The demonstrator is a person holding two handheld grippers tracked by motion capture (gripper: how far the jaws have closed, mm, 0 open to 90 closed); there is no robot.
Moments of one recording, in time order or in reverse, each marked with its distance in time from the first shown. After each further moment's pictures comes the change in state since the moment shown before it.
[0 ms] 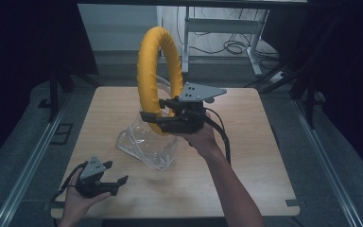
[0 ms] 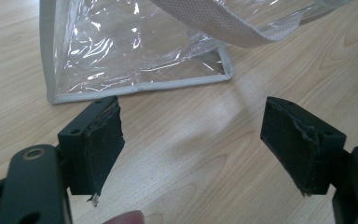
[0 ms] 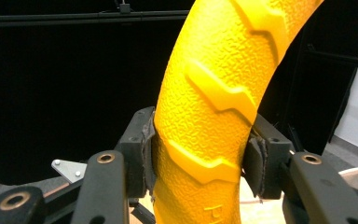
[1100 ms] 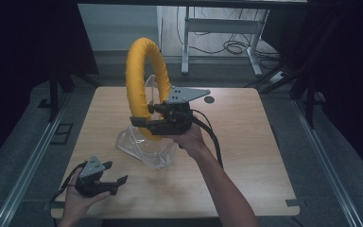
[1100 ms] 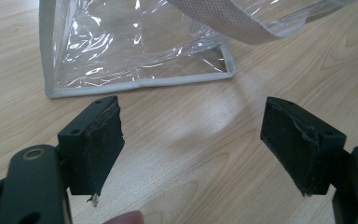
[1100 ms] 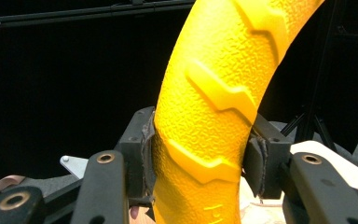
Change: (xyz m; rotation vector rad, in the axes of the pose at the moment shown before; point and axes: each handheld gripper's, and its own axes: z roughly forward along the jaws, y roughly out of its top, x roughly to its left) left arm 0.004 -0.003 0.003 0.004 -0.009 -0.022; right arm -0.006 -0.018 0.030 0.029 0.075 0.057
